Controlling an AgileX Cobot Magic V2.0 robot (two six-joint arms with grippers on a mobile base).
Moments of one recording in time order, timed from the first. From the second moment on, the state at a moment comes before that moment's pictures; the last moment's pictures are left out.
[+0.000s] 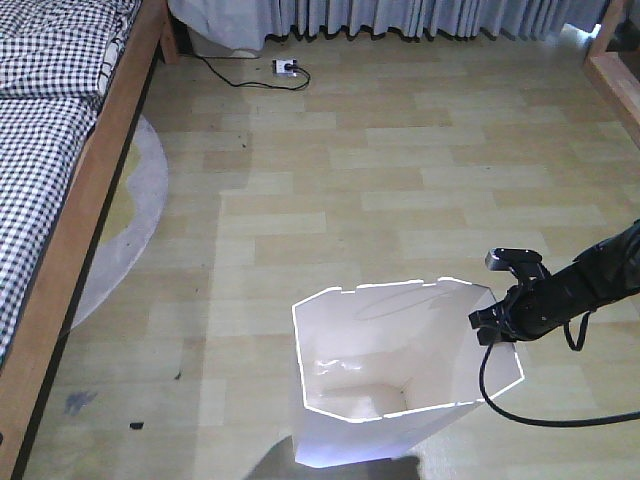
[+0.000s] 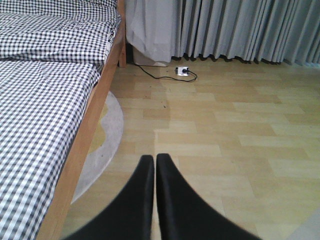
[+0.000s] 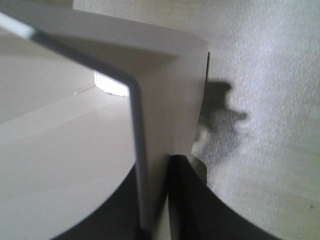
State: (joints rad) left arm 0.14 -0.01 0.03 0.04 0.35 -0.10; right arm -0.19 2.40 -1.07 0.96 0.50 -1.28
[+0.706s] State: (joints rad) left arm 0.14 -0.01 0.03 0.04 0.35 -0.10; right arm -0.19 2.40 -1.07 0.96 0.50 -1.28
